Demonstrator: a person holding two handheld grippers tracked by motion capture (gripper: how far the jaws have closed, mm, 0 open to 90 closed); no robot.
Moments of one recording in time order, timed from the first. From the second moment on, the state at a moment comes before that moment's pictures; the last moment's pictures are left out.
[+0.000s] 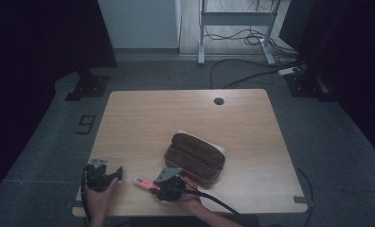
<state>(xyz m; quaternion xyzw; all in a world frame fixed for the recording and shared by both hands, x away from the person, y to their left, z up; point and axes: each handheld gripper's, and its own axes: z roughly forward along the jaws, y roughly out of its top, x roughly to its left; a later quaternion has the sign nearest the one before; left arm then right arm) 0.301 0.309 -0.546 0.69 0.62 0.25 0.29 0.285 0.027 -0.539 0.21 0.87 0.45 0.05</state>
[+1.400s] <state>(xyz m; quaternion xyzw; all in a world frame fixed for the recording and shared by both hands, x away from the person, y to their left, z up) 0.301 0.309 -0.546 0.69 0.62 0.25 0.29 0.315 -0.058 -0.479 0.24 0.82 0.51 0.08</state>
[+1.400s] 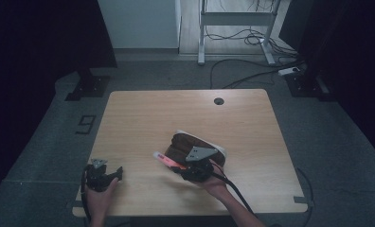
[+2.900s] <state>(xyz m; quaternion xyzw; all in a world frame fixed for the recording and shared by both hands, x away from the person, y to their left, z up) 0.301 0.309 -0.546 0.69 0.62 0.25 0.29 0.341 -0.105 -0.469 0.28 0.81 0.50 0.11</state>
